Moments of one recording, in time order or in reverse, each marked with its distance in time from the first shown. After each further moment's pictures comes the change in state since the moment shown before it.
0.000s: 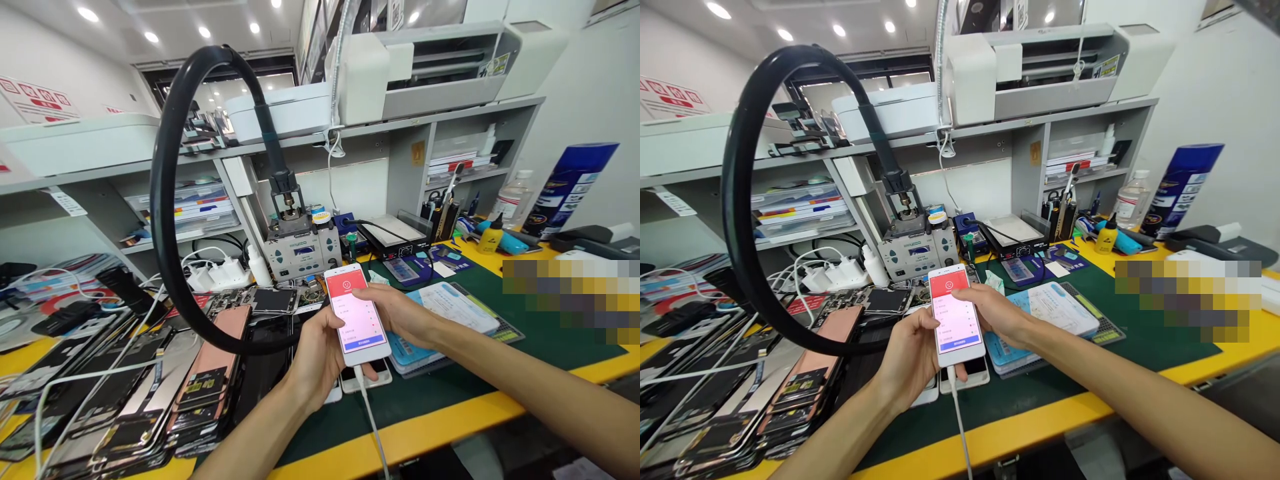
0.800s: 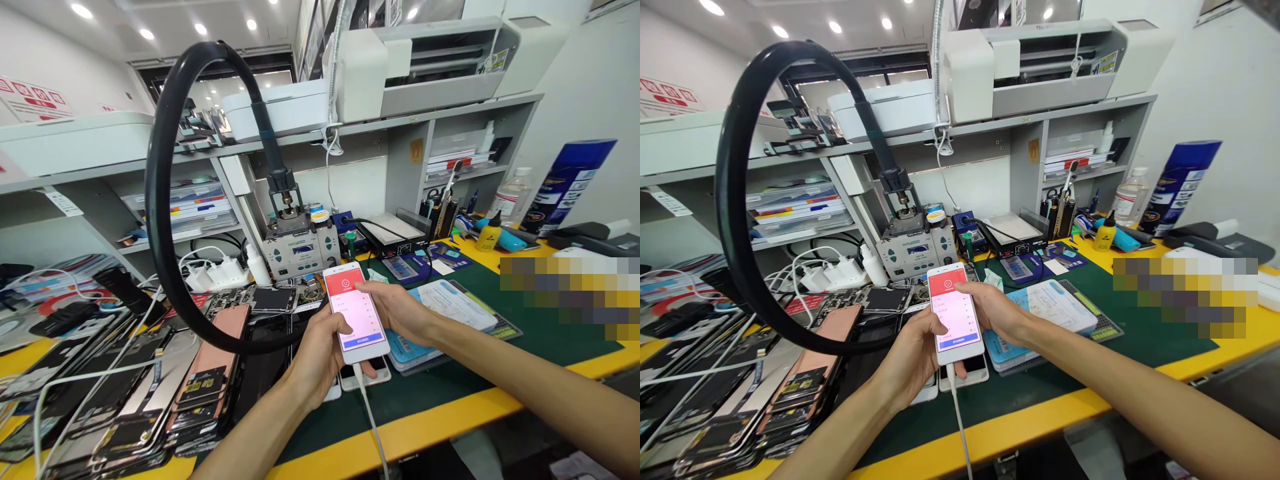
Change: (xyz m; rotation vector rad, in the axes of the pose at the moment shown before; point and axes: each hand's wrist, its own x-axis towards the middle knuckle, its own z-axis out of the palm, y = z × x) left_hand -0.001 0.000 0.007 0.130 0.080 0.026; right_hand -0.003 -0.005 0.002 0.123 -0.062 0.047
